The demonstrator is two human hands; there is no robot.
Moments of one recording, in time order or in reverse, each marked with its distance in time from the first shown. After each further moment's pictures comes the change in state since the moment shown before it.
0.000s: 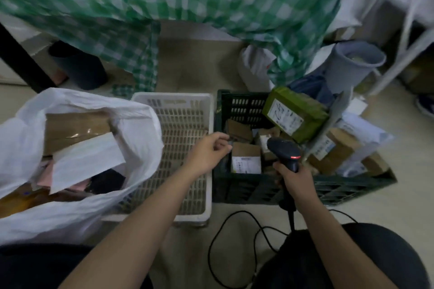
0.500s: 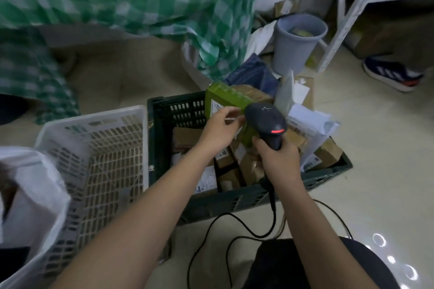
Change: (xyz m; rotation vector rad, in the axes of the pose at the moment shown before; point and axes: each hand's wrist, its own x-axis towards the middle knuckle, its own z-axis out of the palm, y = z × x) left_hand 0.143 0.112 0.151 -0.098 -0.108 0.085; right_hand 0.079 -0.036 -0.074 0.080 0.223 -0.144
